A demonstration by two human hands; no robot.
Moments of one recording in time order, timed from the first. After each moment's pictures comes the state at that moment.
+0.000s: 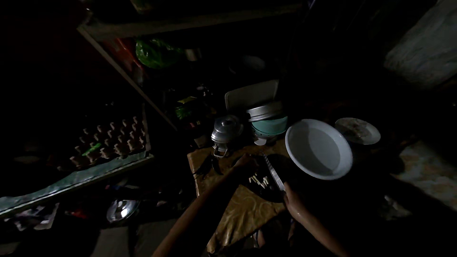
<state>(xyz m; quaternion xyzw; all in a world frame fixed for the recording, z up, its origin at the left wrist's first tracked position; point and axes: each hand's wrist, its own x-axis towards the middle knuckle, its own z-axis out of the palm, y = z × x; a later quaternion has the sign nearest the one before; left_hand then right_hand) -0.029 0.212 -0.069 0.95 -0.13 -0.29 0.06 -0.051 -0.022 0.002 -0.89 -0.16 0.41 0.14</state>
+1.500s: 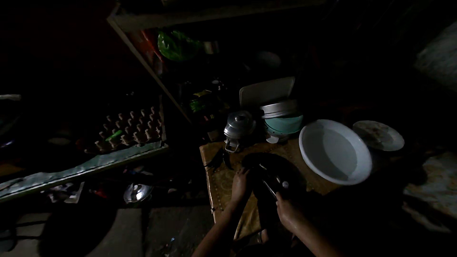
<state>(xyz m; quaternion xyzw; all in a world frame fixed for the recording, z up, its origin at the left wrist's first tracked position) -0.134 0.197 -0.099 0.90 0.29 -0.07 0.32 -0.086 0.014 -0.022 -0.85 -0.24 0.47 0.00</state>
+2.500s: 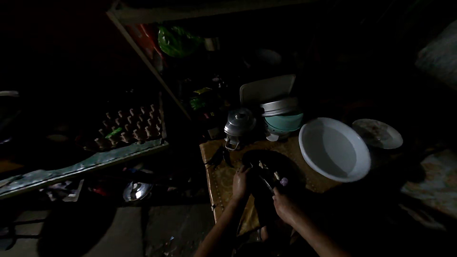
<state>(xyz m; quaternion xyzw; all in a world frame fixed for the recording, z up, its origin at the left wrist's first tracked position) -0.138 0.194 -0.112 0.90 0.30 -0.02 0.33 -0.082 0.023 -0.039 -0.85 -0.25 0.46 0.04</state>
